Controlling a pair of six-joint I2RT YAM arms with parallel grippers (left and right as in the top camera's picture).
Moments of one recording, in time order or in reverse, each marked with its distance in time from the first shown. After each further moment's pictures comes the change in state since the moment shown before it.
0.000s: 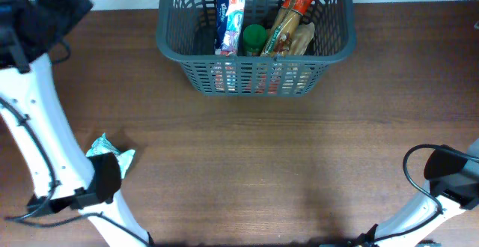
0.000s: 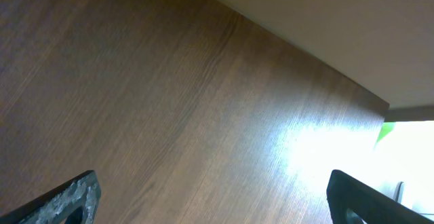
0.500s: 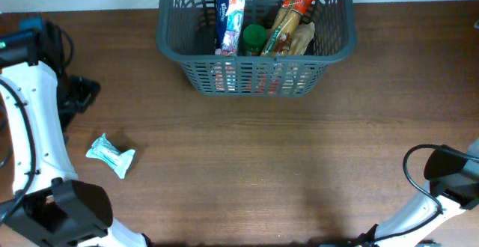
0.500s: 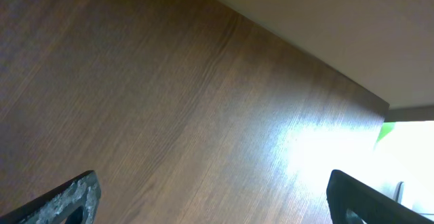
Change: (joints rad) left arm 0.132 -0.226 -0.963 0.022 -0.042 -0.261; right arm 0.000 0.000 0.000 0.000 0.000 0.000
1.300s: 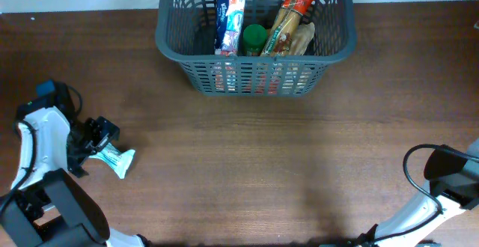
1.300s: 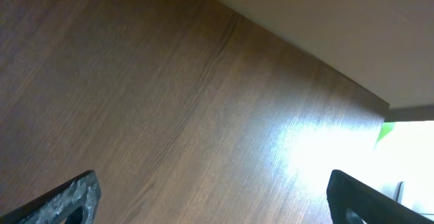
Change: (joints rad) left arm 0.137 -0.085 -0.649 0.550 0.196 0.410; right arm 0.000 0.000 0.000 0.000 0.000 0.000
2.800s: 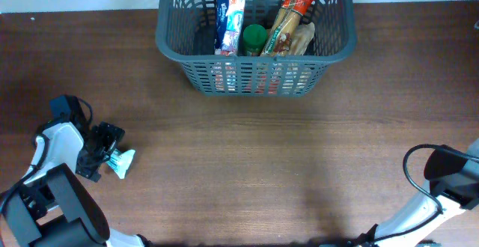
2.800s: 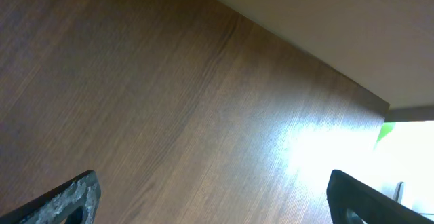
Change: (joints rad) left arm 0.000 0.000 -0.214 0.336 0.008 -0.194; right arm 0.000 0.000 0.000 0.000 0.000 0.000
